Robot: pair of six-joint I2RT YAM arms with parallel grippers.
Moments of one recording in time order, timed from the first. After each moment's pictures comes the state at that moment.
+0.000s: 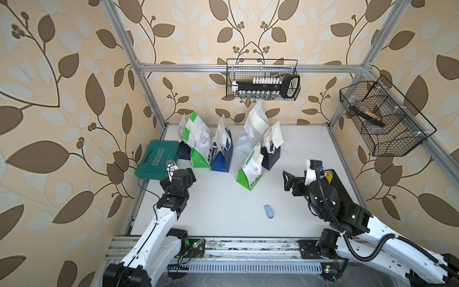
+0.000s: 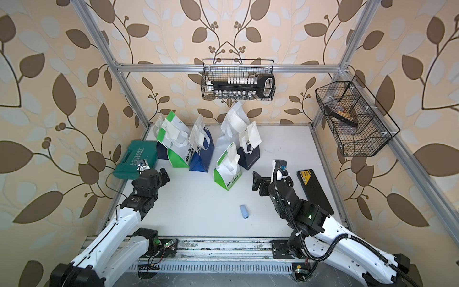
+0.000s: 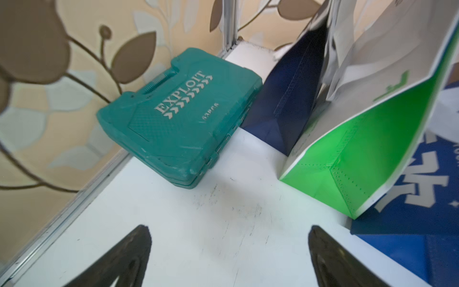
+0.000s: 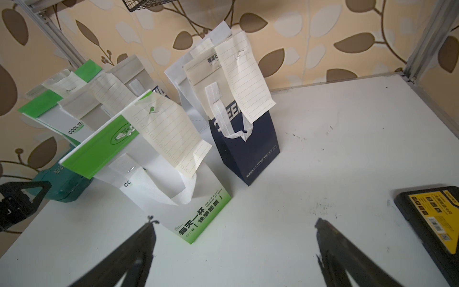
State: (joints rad) left arm -0.10 0.88 0.40 -0.10 -0.47 -0.34; right arm 0.88 0.66 0.71 -0.49 0.68 0.57
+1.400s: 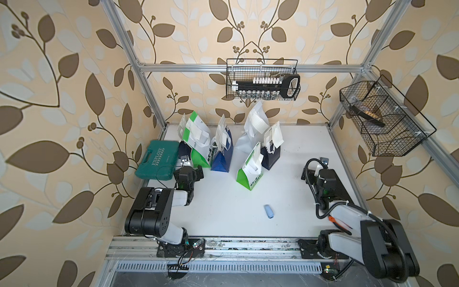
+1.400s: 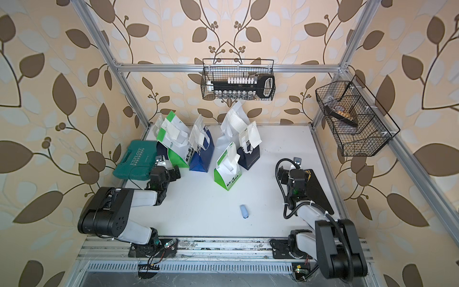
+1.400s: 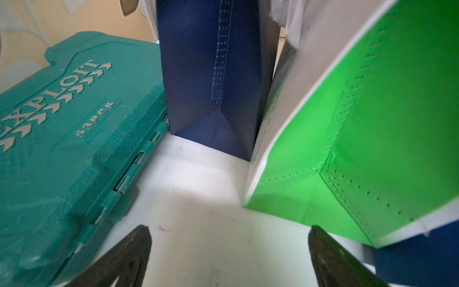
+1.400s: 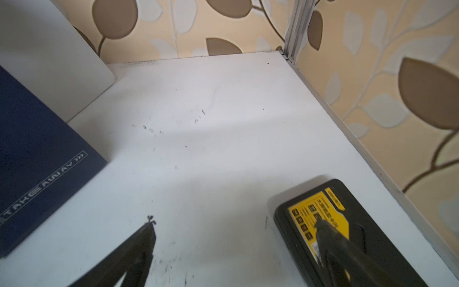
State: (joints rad) left arm -0.04 1.50 0.35 0.68 -0.25 -0.16; right arm 0.00 1.25 0.31 0.53 0.27 0.10
